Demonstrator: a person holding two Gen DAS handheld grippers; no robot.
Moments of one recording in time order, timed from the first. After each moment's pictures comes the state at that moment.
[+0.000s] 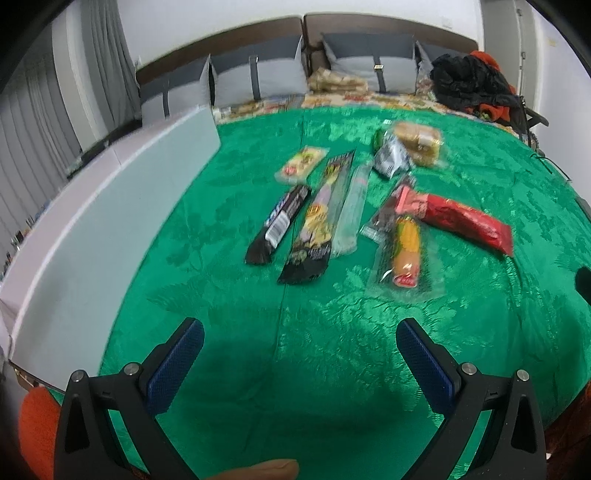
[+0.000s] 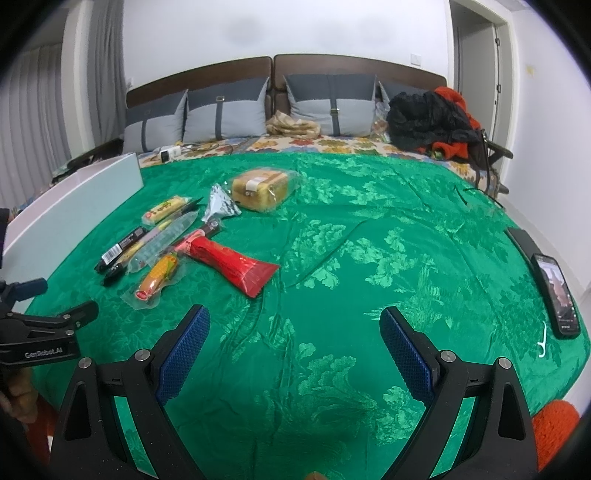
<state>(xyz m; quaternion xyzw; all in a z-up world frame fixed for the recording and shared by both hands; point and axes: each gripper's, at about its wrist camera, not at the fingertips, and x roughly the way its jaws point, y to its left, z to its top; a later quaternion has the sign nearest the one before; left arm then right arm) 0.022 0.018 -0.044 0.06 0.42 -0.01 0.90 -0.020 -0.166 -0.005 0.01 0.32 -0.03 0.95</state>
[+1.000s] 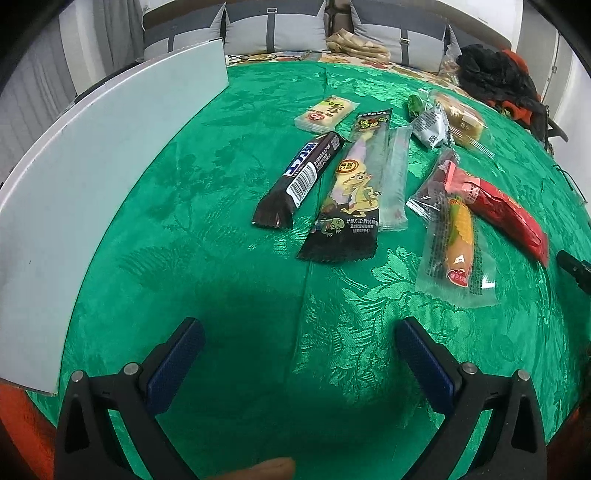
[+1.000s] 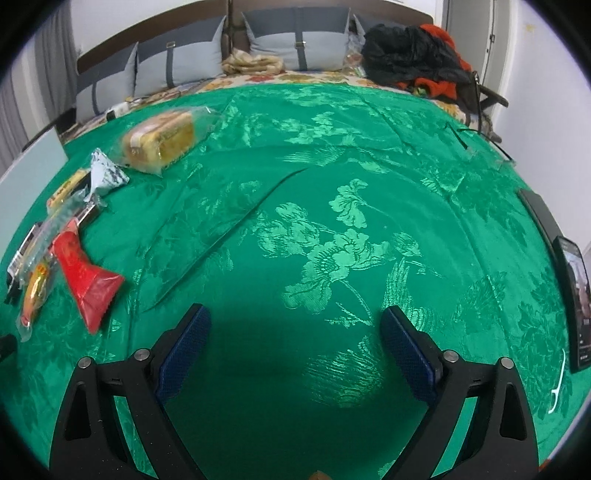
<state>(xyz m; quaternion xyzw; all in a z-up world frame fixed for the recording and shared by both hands) 0.060 0.042 -0.078 0.00 0.50 -0.01 0.87 0.075 -0.253 -0.054 0.03 0.43 -0.07 0.90</state>
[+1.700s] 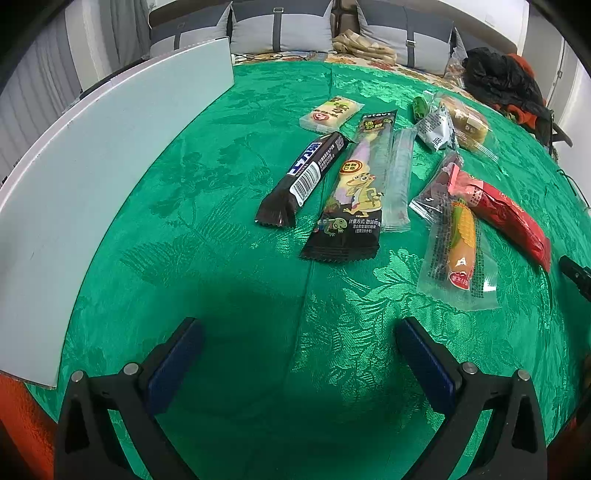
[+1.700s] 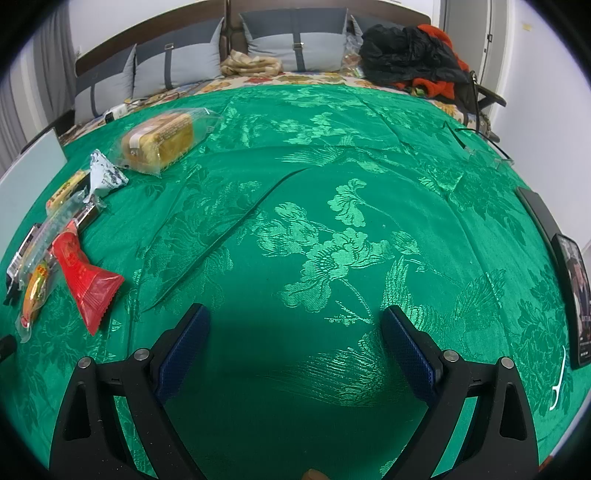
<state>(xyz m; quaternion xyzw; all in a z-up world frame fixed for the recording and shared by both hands) 0.060 0.044 -0.078 -0.01 0.50 0.00 0.87 0.075 -0.252 -0.054 0.04 0.43 -0.08 0.90</state>
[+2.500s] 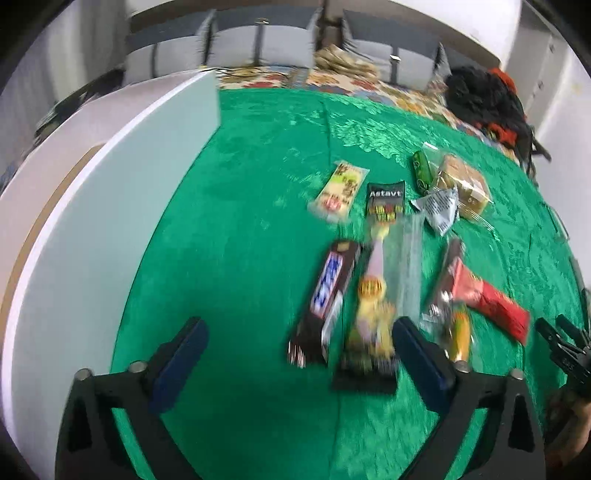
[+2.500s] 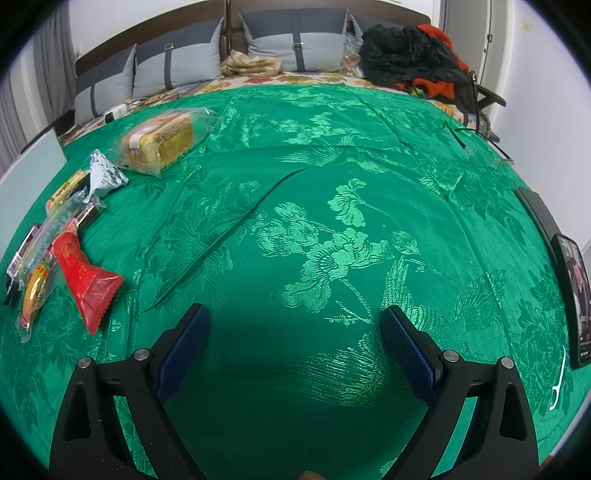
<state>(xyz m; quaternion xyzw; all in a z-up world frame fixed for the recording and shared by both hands) 0.149 0.077 -0.034 -0.01 0.49 -0.07 0.87 0.075 -0.252 -0.054 0.04 0.43 -0.08 0.90</state>
